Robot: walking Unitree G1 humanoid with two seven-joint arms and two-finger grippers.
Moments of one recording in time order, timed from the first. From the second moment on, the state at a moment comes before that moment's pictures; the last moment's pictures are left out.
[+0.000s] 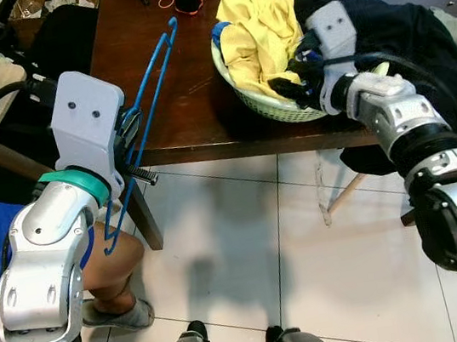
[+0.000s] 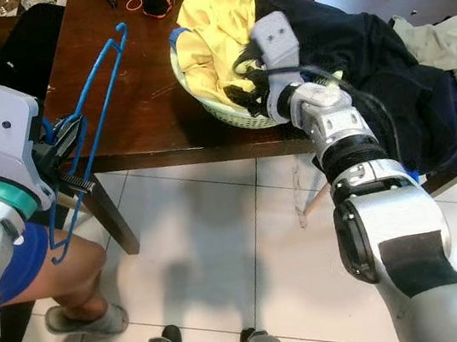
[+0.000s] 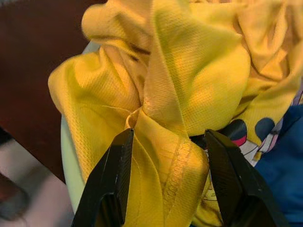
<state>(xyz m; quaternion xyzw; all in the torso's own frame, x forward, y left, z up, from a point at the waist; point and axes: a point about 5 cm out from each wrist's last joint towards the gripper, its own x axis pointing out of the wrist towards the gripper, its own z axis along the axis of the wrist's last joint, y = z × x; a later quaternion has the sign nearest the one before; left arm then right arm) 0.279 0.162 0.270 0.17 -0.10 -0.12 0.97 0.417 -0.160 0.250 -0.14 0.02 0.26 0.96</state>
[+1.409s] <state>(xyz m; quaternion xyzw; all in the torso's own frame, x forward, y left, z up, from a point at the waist) 0.280 0.161 0.272 0.16 -0.10 -0.10 0.98 0.371 -0.289 0.417 0.01 -0.37 -0.14 0.92</state>
